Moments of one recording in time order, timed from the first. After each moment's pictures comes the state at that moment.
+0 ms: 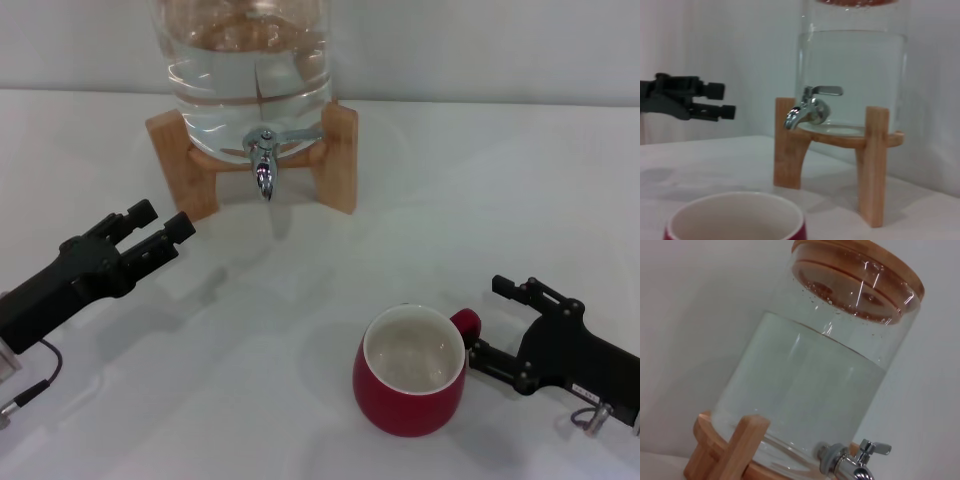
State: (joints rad) left arm -0.28 -2.08 0.75 0.41 -1.70 -1.49 1.88; right arm 0.22 2.02 1.25 0.46 -0.48 1.12 -2.66
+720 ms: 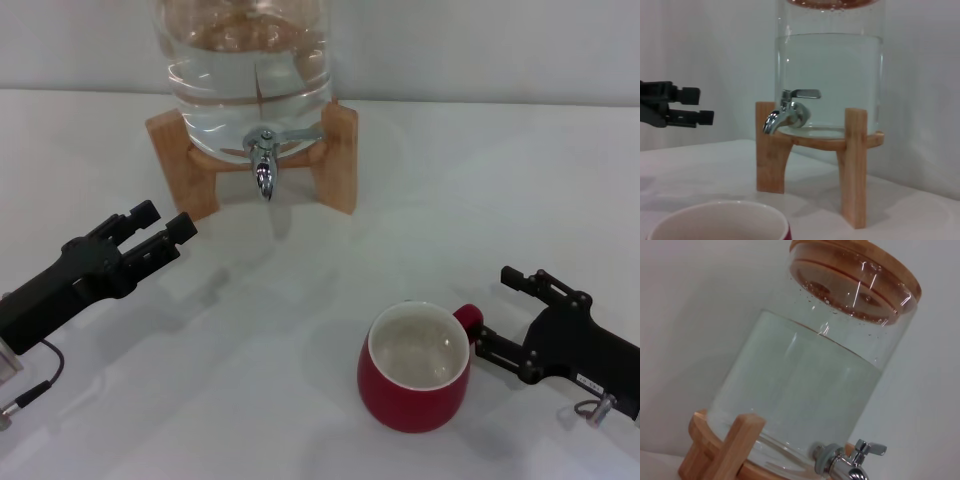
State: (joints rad) left arm -0.28 -2.08 0.75 0.41 -1.70 -1.50 1.87; right arm 0.22 2.02 1.25 0.46 -0.44 1.10 -2.65
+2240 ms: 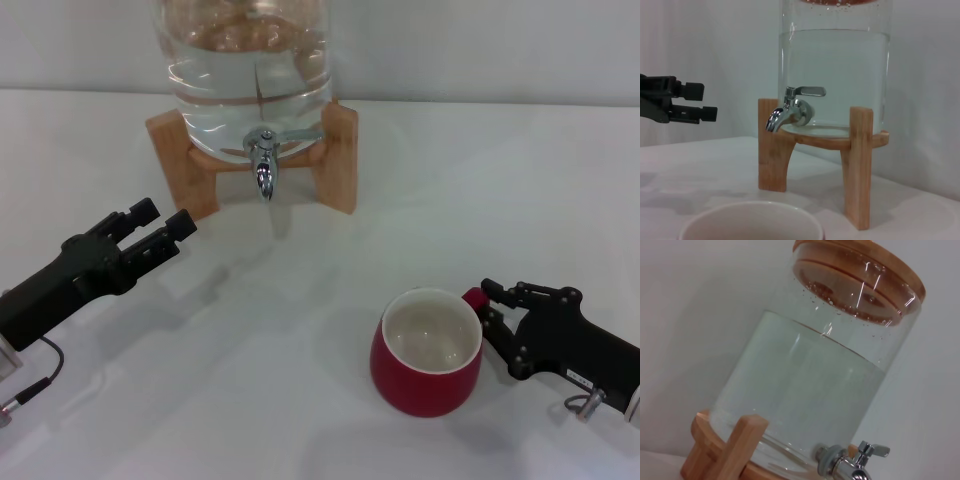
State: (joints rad) left arm -0.28 -2.08 0.75 0.42 -1.70 -1.49 1.86; right arm 0.23 2.02 1.21 0.48 -0.40 1.06 -2.66
